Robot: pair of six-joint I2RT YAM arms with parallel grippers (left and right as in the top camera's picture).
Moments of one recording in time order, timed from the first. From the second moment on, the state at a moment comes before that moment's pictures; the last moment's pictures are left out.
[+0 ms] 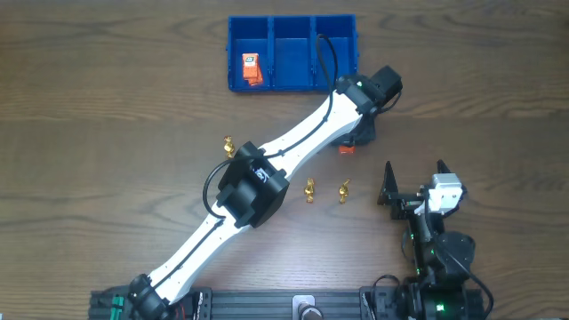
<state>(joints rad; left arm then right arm) -0.85 2.69 2.52 -1.28 -0.02 -0.89 0.03 0.01 0.01 -0.08 -0.02 0.06</state>
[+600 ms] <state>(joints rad) -0.68 2.41 2.51 -1.28 -0.18 -0.75 0.03 0.01 0.01 -0.08 -0.02 0.06</state>
